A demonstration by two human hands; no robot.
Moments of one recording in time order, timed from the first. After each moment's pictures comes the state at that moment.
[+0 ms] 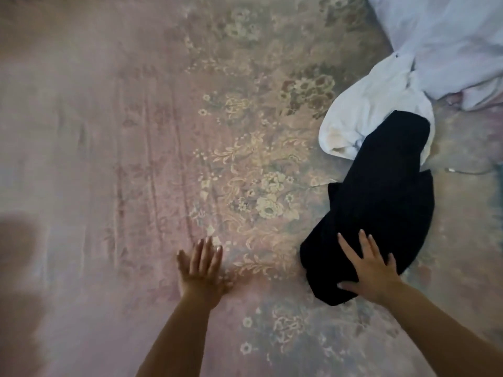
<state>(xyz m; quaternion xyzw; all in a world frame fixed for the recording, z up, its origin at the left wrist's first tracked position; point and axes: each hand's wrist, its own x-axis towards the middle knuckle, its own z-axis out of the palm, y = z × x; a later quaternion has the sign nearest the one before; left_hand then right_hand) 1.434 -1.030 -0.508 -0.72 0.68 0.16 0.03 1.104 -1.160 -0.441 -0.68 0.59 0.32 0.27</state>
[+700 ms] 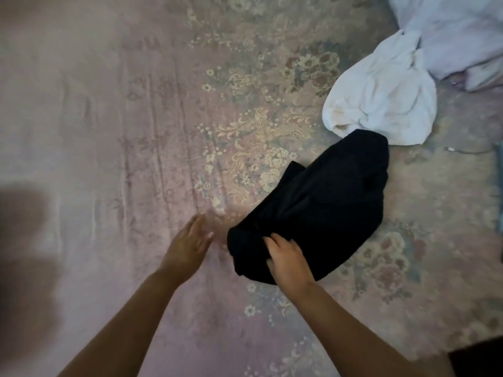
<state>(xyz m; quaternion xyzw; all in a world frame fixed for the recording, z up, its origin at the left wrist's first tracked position) 1.475 -1.017 -0.478 -0.76 0.48 0.42 -0.12 1.248 -1.064 -0.438 -0.79 0.53 0.07 0.32</state>
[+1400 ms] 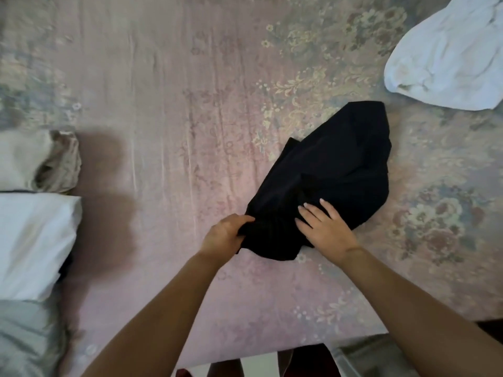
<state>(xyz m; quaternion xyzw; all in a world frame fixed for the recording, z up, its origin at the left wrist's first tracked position) 1.498 -0.924 -0.451 -0.72 0.48 0.48 -0.17 1.255 -1.016 -0.451 -0.94 0.27 0.19 0.01</state>
